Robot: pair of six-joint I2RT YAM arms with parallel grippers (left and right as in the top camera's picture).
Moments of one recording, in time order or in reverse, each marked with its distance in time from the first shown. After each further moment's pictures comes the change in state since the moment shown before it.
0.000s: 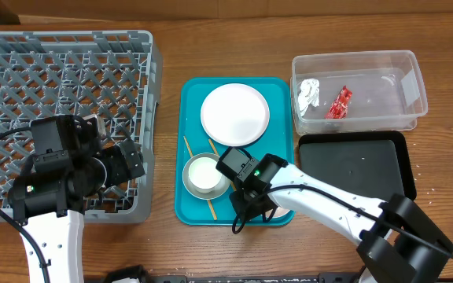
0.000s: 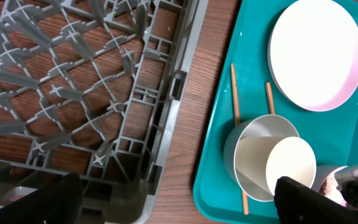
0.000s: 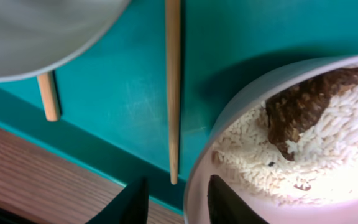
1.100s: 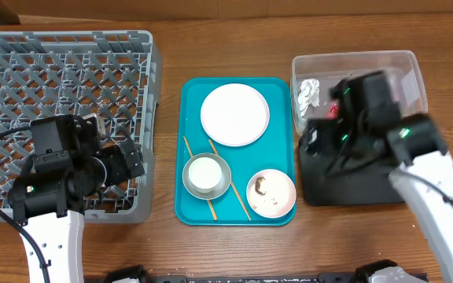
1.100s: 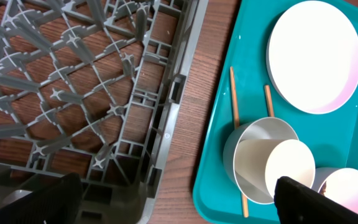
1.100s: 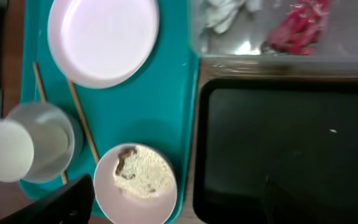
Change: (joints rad) left arm 0.000 -0.002 -0.001 0.011 0.000 0.000; right arm -0.598 -0.400 0.202 -0.229 0.005 -0.160
